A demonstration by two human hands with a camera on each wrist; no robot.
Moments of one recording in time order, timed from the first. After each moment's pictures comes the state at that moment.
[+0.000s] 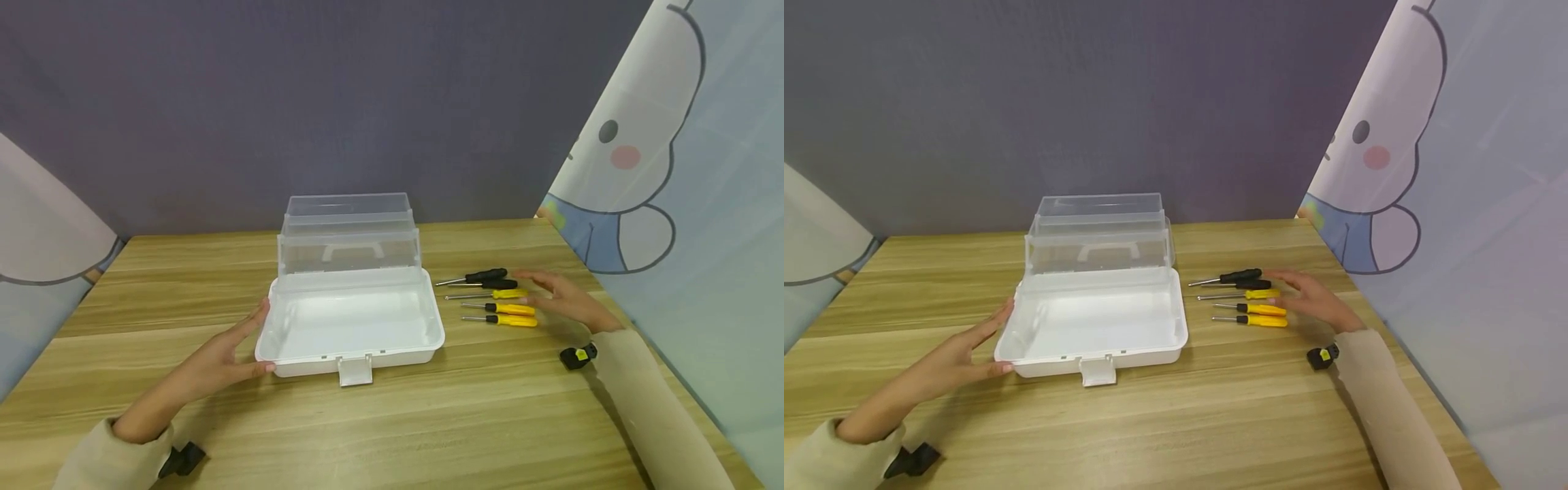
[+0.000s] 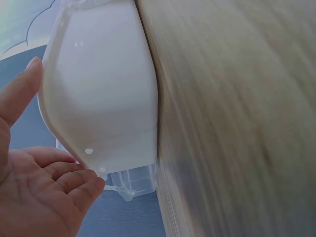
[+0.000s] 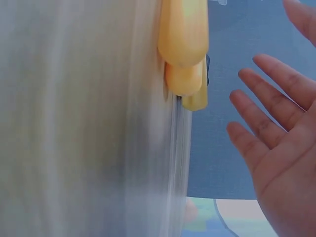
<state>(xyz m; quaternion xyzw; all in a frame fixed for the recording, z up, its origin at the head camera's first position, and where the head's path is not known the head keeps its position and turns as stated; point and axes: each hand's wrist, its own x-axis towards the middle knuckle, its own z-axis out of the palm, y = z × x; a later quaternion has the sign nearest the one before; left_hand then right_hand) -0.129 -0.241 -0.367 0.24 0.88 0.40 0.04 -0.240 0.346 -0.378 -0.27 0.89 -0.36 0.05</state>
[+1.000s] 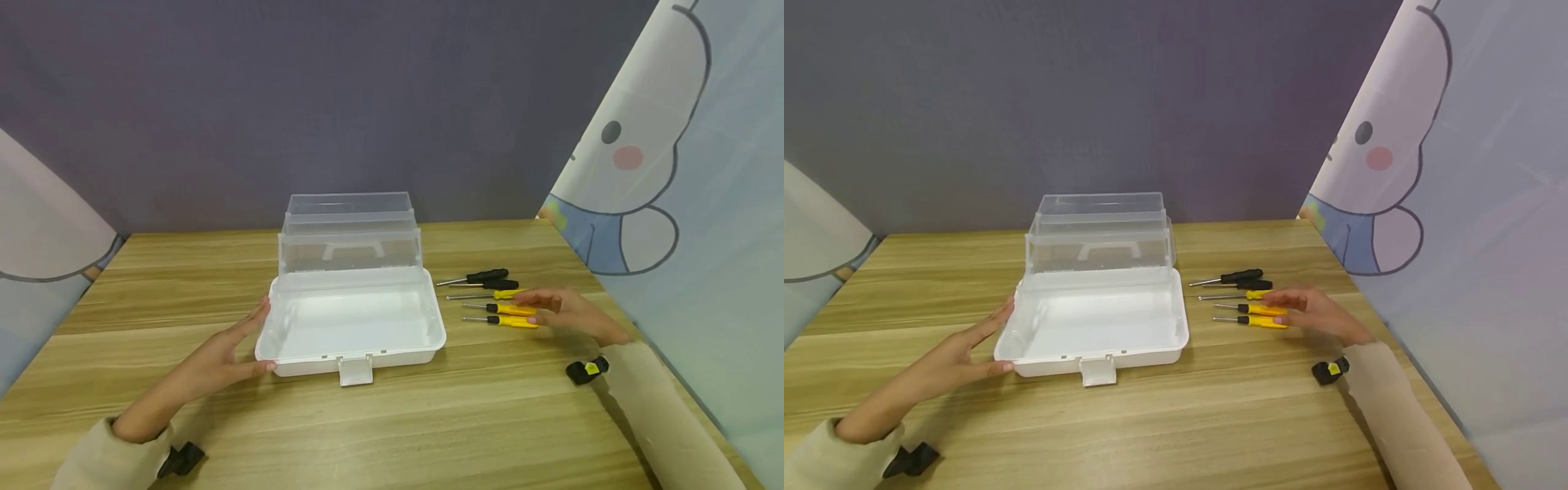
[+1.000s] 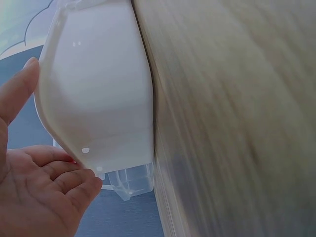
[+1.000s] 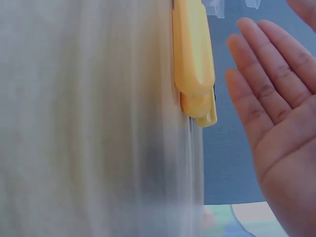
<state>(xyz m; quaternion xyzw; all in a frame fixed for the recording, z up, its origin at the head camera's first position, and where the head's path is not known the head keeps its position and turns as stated) -0.129 -0.241 -0.370 0.26 0.88 0.39 0.03 -0.221 0.348 -0.381 -0.29 0.84 -0.44 0.13</state>
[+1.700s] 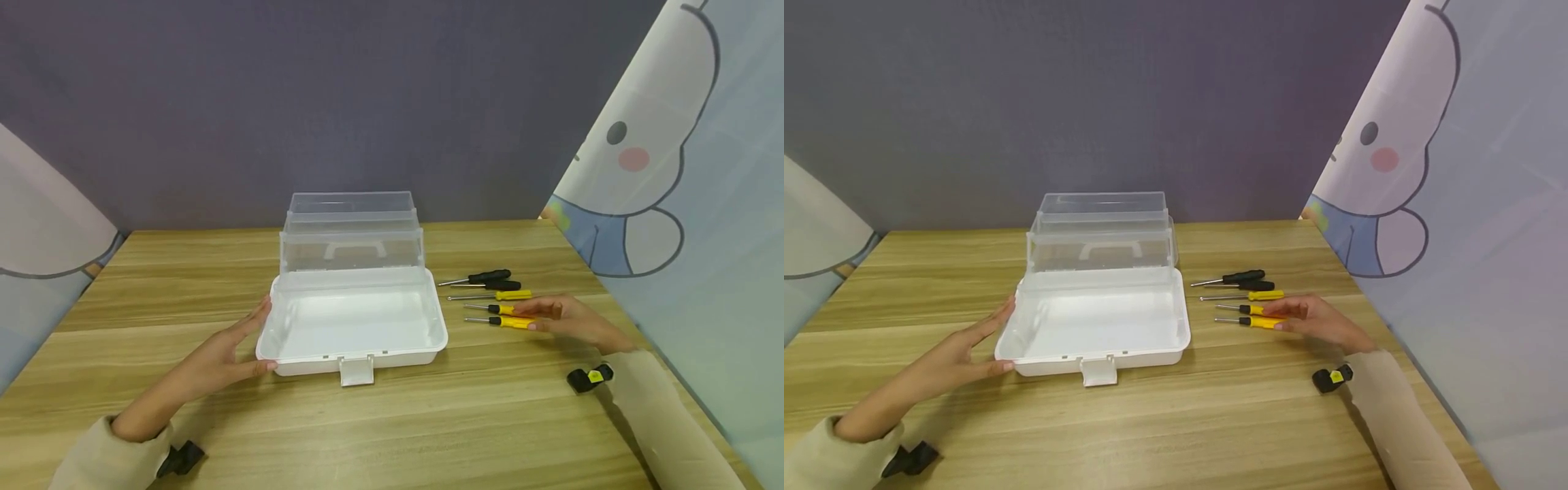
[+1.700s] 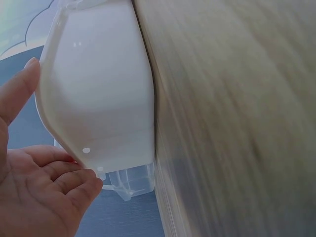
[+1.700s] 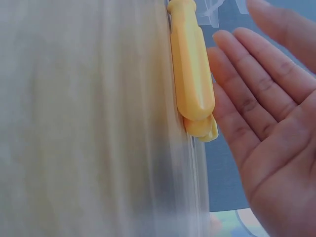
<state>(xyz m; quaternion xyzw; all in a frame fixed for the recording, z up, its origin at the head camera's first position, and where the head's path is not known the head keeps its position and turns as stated) -0.129 -0.241 -0.370 0.25 0.89 0.38 0.02 -0.219 0.348 -0.389 -0.27 0.82 -0.47 0.17</state>
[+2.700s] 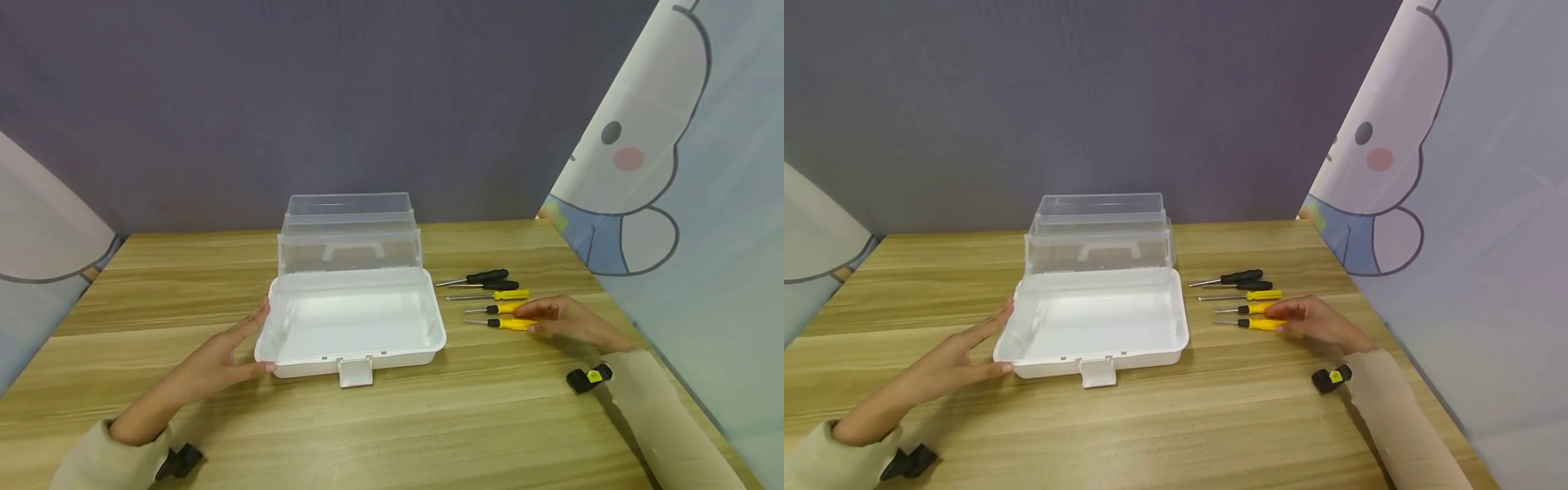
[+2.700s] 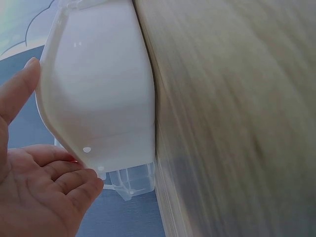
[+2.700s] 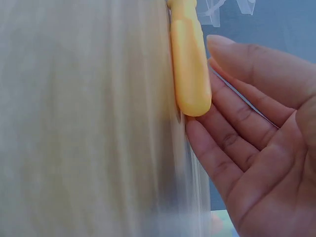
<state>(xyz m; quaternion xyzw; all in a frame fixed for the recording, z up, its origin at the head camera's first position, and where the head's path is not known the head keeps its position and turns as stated) -0.128 -0.243 -0.369 0.26 0.88 0.40 0.04 -0.217 0.348 -0.391 -0.25 0.85 -0.44 0.17</state>
